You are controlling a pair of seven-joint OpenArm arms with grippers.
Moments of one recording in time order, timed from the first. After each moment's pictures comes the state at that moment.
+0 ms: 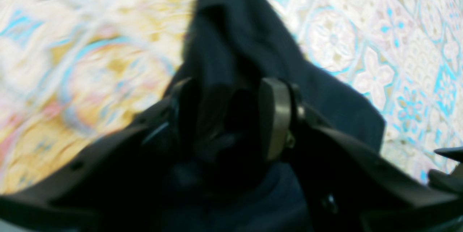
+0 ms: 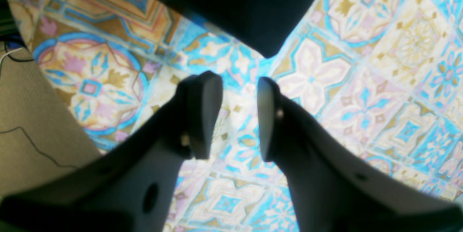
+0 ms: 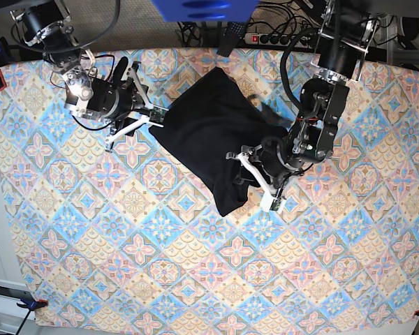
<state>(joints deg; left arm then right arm) -6.5 -13.4 17.9 84.1 -33.9 -4.2 44.2 -9.8 29.3 -22.8 108.8 1.6 41.3 -53.6</state>
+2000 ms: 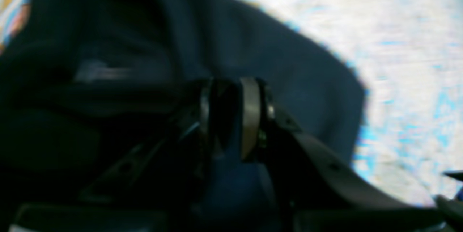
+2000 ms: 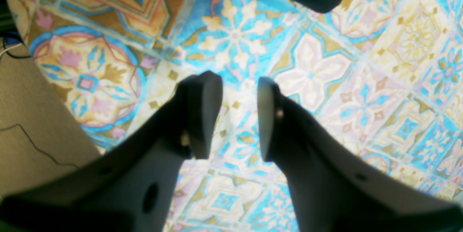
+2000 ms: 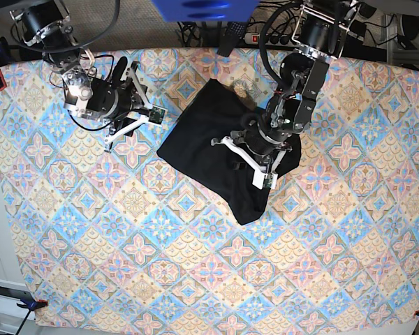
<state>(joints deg) 1.6 -9.4 18.2 83.2 -31.5 2.0 31.1 -9.7 29.3 -22.7 109.0 1.4 41.3 -53.8</state>
